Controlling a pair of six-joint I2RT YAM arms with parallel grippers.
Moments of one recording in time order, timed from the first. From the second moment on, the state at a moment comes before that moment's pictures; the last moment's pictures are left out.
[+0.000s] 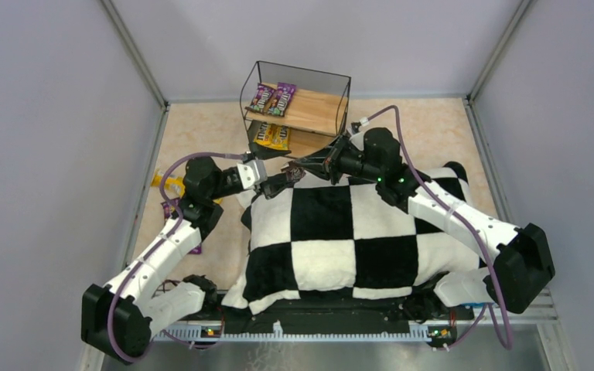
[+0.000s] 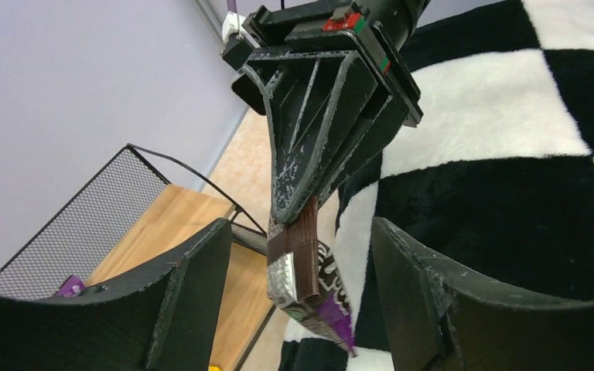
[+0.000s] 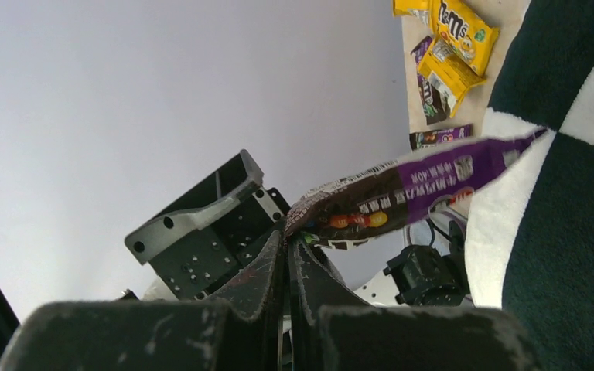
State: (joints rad) left arm -0.40 1.02 0.74 0.43 0.90 0.32; right arm 0.69 1.33 1.04 0.08 -0.39 1.55
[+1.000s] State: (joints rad) left arm -0.42 1.00 0.79 0.40 0.69 0.16; right arm 0.58 1.26 0.86 0.38 -0.43 1.25
